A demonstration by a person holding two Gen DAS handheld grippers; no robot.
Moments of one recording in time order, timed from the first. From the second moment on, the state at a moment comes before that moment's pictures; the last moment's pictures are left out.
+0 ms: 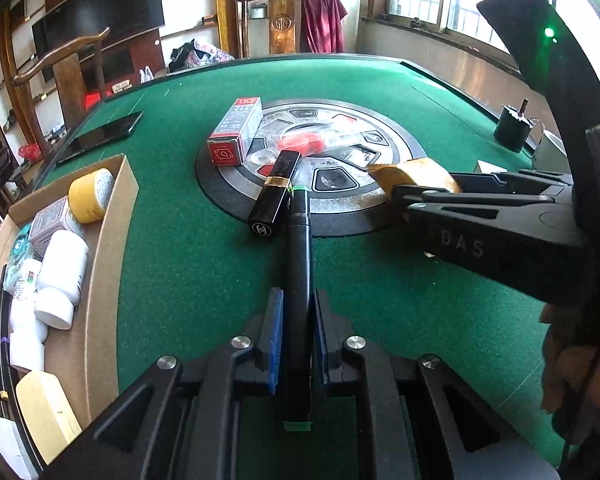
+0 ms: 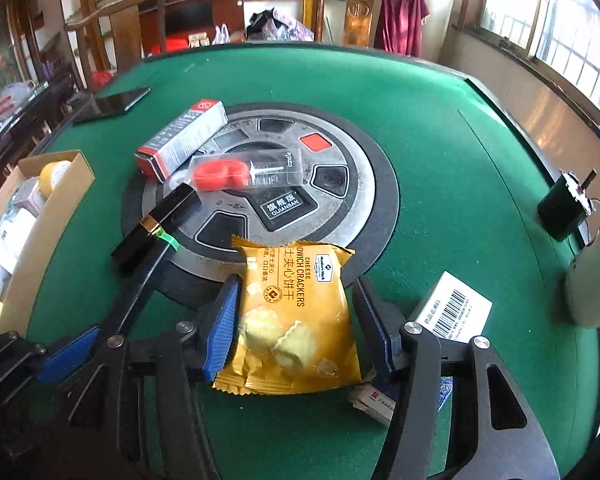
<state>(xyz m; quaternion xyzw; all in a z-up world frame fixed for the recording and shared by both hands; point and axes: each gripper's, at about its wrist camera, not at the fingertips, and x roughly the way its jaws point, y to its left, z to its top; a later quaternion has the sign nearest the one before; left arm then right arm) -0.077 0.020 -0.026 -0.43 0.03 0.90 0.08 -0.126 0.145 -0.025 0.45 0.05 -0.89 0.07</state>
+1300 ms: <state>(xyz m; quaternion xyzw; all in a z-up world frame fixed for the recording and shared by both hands) -0.028 -0.016 0.017 -0.34 -0.03 0.94 0.07 -0.070 0.138 0.000 0.37 0.00 -0.92 0.14</state>
